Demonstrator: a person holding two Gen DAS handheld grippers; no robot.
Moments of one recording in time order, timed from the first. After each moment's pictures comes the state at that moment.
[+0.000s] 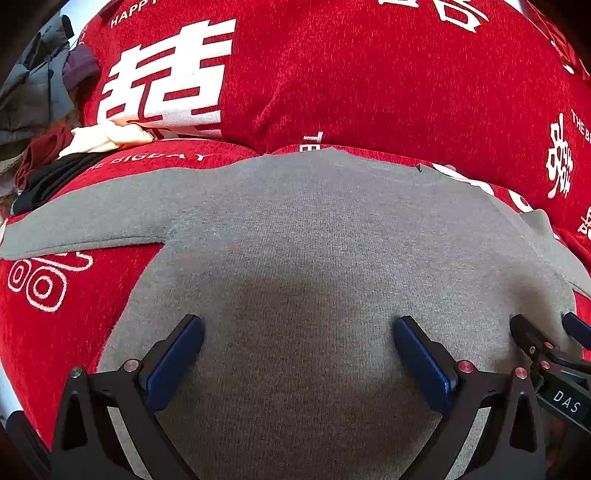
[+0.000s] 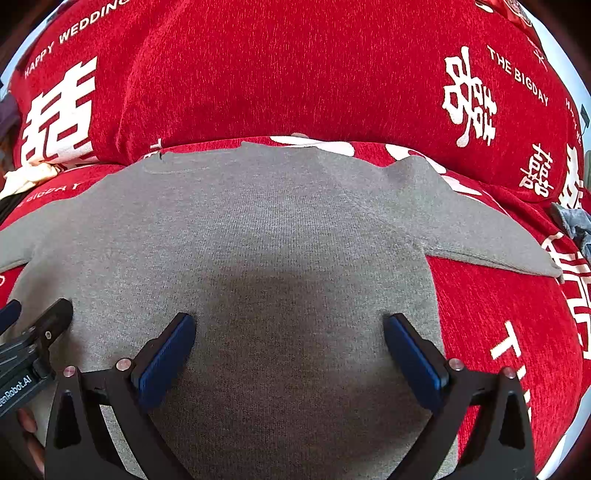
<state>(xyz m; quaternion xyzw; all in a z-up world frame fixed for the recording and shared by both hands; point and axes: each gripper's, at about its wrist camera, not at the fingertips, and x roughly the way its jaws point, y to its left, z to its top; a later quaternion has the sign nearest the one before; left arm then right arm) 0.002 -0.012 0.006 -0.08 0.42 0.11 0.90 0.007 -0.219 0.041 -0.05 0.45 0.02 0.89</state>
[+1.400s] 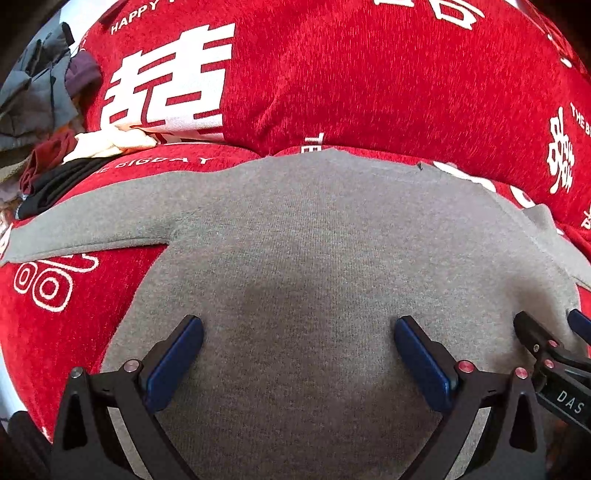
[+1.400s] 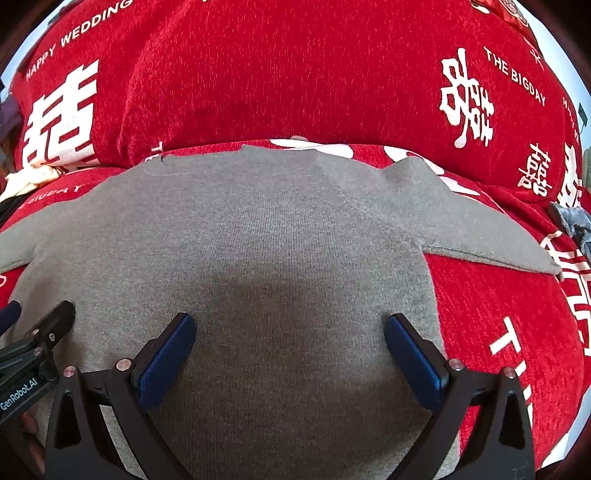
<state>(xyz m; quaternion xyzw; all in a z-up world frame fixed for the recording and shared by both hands) -0.003 -0.018 0.000 -0.06 0.42 0.12 0.90 0.000 -0.217 0.040 -0.05 0.44 0.02 0.90</state>
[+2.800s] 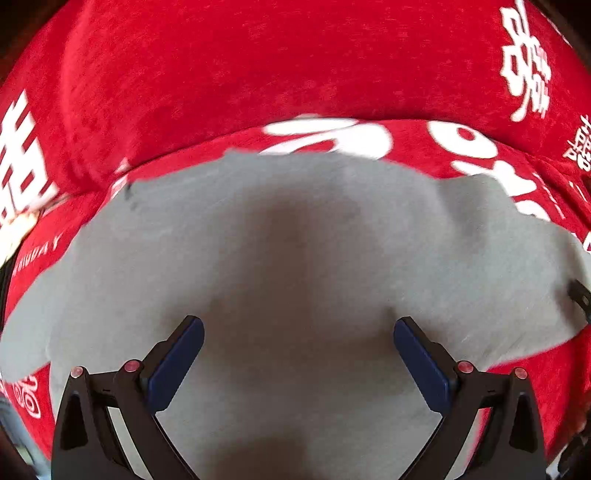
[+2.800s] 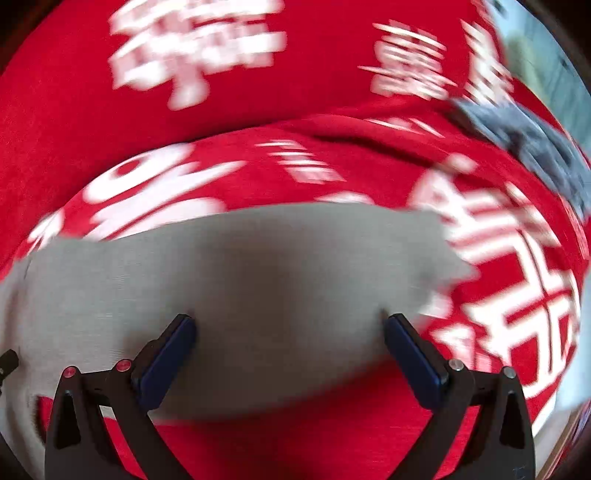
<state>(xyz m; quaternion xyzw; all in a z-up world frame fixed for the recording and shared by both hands) 0.175 -0.217 0.022 0.03 0.56 0.01 0.83 0.098 -0.550 0.060 0.09 0.52 -0.18 0.83</state>
